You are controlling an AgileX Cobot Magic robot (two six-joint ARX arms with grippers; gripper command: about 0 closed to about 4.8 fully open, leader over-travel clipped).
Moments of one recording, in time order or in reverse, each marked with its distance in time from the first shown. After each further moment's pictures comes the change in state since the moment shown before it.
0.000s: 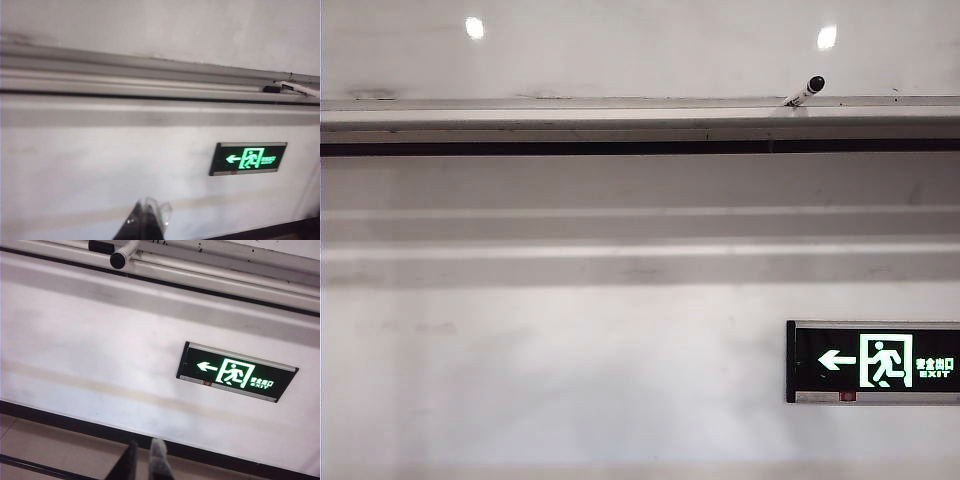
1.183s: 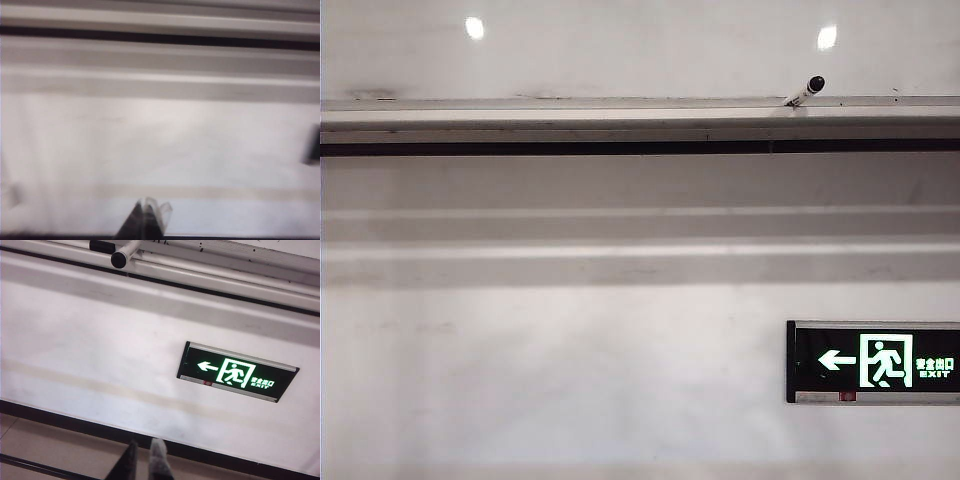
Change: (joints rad) left arm 0.521 -0.114 -0.282 0.103 0.241 0.040; right arm 0.000 0.000 0.000 -0.001 -0.001 0.000
